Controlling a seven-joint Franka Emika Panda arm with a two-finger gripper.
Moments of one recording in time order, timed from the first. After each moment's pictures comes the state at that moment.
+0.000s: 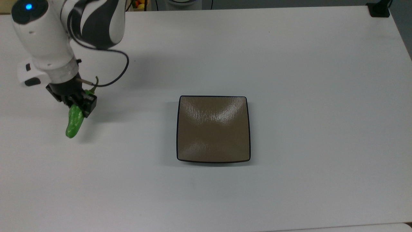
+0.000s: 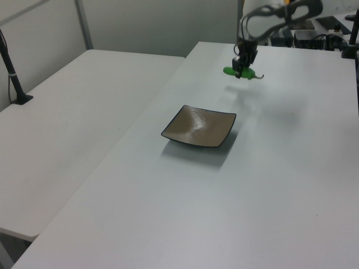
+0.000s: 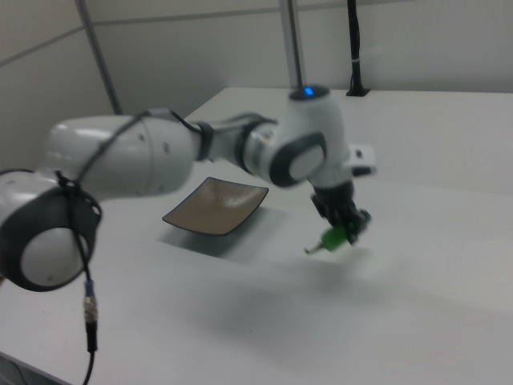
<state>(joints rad) -0.17 0.57 -0.11 -1.44 0.06 2.18 -0.01</state>
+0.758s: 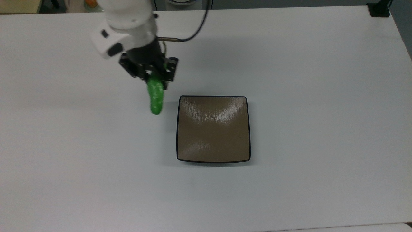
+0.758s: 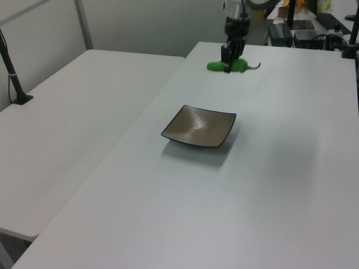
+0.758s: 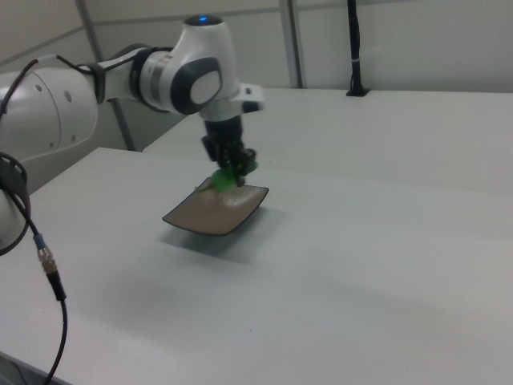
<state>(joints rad) 0.12 0.36 -0.10 -1.45 0.14 1.90 0.09</state>
